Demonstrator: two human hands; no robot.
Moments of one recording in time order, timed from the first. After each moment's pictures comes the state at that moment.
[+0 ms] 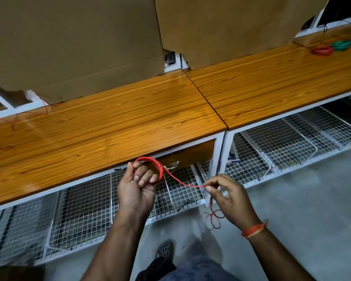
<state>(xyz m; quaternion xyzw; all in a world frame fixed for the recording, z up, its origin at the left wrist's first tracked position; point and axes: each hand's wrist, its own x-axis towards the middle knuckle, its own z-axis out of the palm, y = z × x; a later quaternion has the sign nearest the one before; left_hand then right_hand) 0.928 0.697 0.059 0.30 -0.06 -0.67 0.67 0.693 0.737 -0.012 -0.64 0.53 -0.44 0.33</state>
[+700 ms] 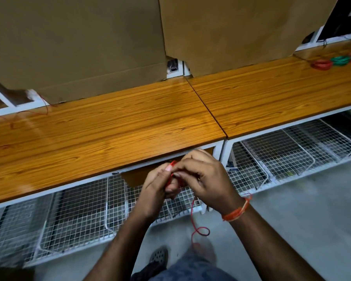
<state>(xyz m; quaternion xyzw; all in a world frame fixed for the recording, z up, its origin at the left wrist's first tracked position) 0.898 0.703 0.064 0.37 -0.52 -0.60 0.48 0.731 0.689 0.078 -0.80 0.36 -0.45 0.16</state>
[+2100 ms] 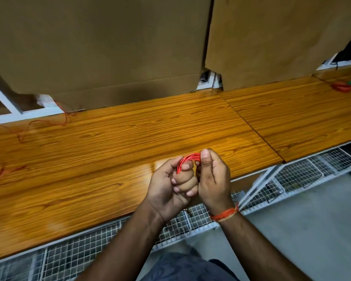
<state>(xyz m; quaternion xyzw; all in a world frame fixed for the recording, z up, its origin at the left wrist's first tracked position) 1.073 0.581 0.103 0.17 -0.17 -0.88 0.41 0.959 0.584 0.080 -0.55 0.54 -0.60 0.22</state>
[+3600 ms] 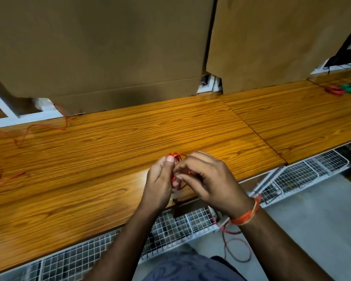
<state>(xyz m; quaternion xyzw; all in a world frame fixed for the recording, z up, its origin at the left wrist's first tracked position) 1.112 0.559 0.073 0.38 -0.50 -0.57 0.53 0.959 0.580 0.122 -0.84 0.39 -0.36 0.10</state>
